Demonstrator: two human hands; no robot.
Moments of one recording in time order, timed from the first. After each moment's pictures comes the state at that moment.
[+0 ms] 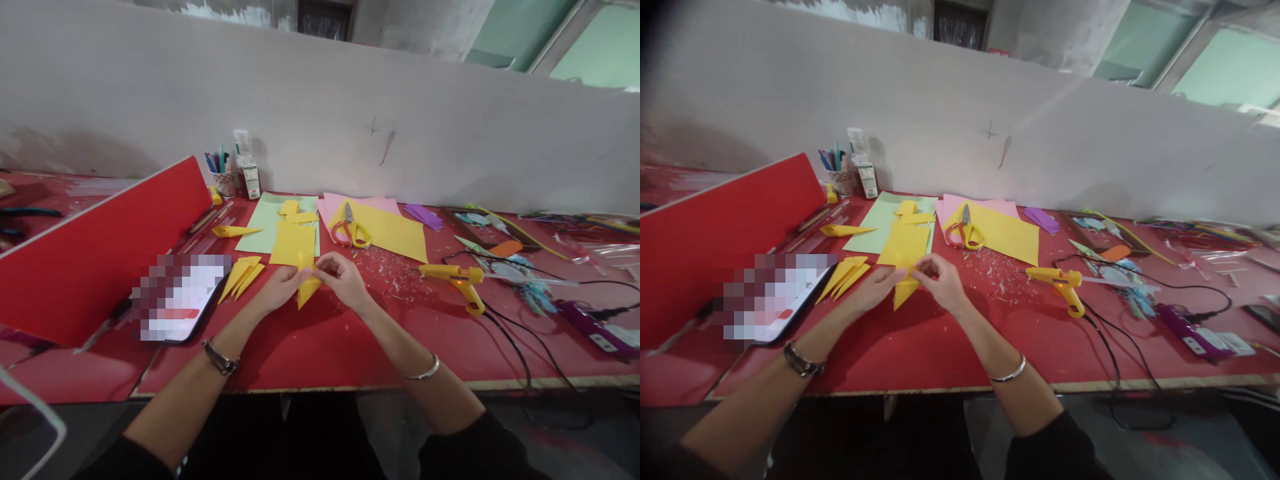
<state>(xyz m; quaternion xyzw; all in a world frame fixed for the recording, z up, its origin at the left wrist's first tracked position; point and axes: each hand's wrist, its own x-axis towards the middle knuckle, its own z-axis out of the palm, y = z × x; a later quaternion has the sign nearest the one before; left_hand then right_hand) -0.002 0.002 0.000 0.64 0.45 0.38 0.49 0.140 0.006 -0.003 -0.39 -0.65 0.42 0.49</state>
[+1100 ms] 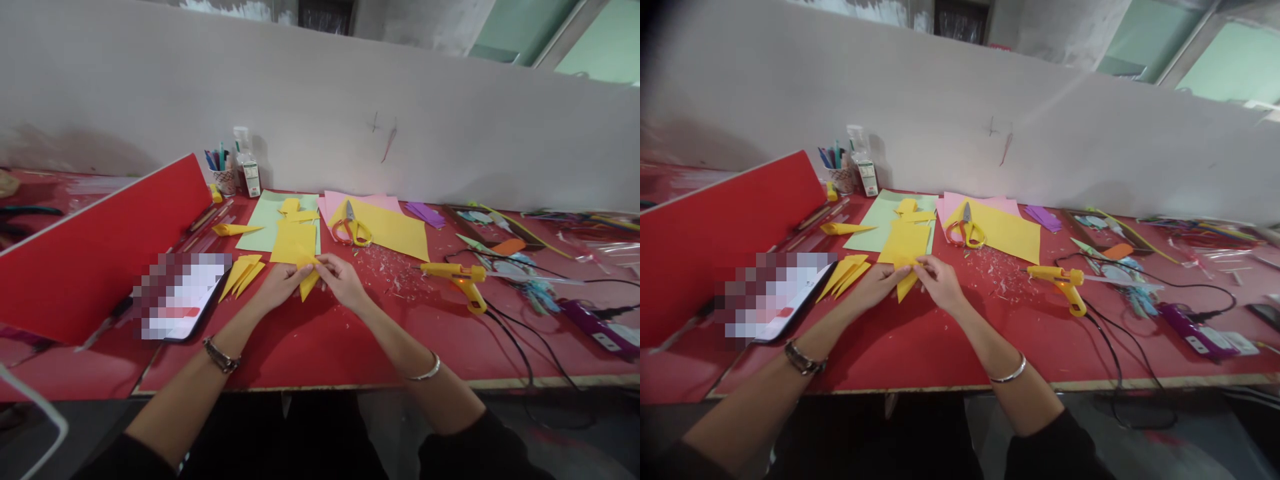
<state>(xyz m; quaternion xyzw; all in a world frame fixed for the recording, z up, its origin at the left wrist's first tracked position) -0.004 0.002 0.001 0.69 0.47 0.36 0.43 0.137 0.004 -0.005 -0.41 -0.66 0.45 0.45</state>
